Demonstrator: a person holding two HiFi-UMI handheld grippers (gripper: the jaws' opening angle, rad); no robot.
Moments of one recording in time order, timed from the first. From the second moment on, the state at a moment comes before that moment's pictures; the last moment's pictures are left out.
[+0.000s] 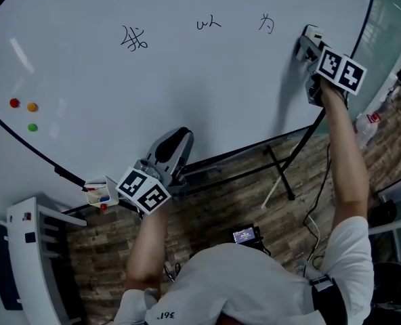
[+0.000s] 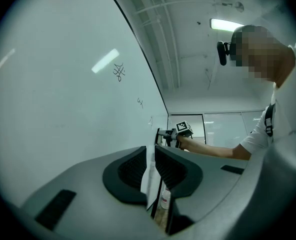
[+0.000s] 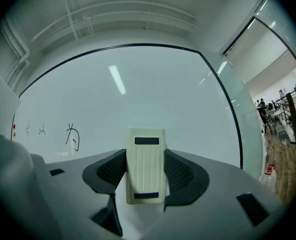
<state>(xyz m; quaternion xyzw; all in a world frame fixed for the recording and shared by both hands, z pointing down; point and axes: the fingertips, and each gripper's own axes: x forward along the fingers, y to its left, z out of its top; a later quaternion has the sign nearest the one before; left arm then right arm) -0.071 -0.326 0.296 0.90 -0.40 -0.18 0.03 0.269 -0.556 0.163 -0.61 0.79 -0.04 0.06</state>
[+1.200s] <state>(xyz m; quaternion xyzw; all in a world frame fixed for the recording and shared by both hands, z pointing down) -0.054 -0.326 0.283 0.91 -0.36 -0.20 0.04 0.202 -0.531 0.139 -0.58 0.81 -0.04 0.06</state>
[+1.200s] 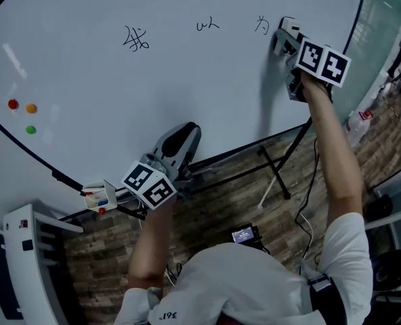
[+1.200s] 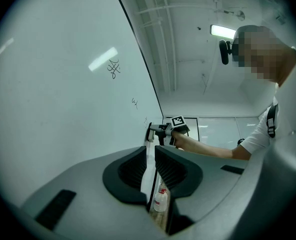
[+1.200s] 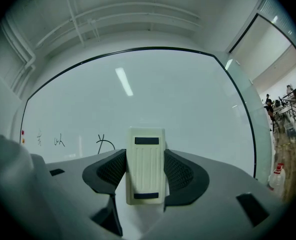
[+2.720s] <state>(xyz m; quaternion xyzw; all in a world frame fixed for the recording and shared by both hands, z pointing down) -0.085 -0.305 0.277 0.91 -0.35 -0.21 0.04 0.087 -0.491 0.119 -0.57 0.82 0.01 0.03</state>
